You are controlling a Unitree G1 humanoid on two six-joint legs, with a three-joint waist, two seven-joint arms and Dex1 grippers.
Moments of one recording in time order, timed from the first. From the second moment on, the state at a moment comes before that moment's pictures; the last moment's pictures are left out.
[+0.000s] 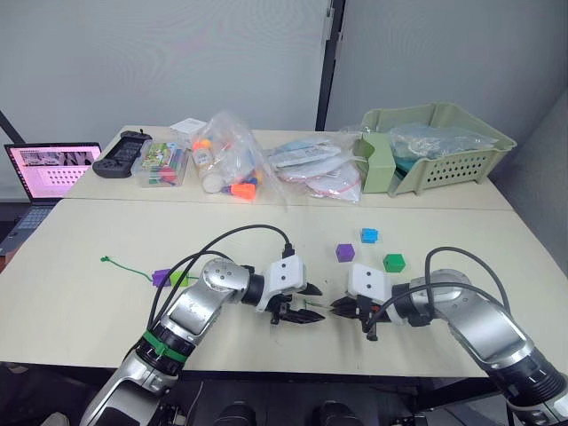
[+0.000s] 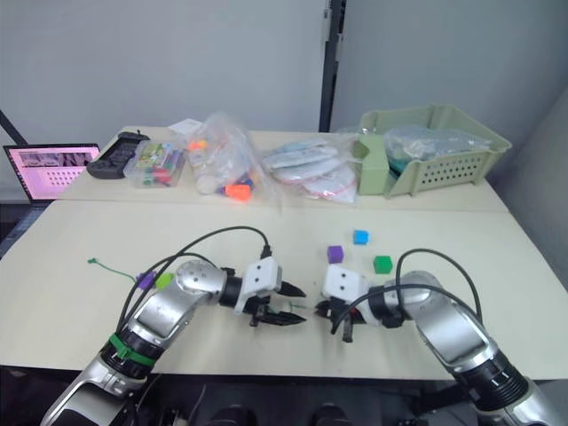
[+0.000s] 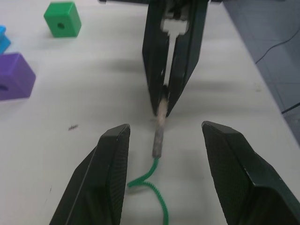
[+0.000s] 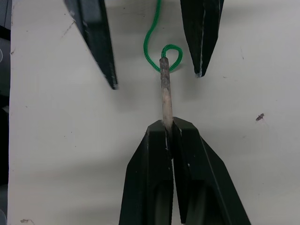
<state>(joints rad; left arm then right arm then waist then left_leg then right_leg) -0.54 0.42 -0.42 0.00 -0.12 0.34 -1.13 -0.37 -0.79 0.31 -0.36 0.17 0.60 1.06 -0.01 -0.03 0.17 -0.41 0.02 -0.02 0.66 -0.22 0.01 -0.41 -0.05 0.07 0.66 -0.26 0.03</state>
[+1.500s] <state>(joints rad) -0.55 0.41 -0.43 0.02 -0.10 0.31 -1.13 -0.26 -0.77 0.18 -0.46 0.24 0.70 0.97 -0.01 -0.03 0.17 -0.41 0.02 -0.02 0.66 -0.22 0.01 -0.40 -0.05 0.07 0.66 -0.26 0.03</state>
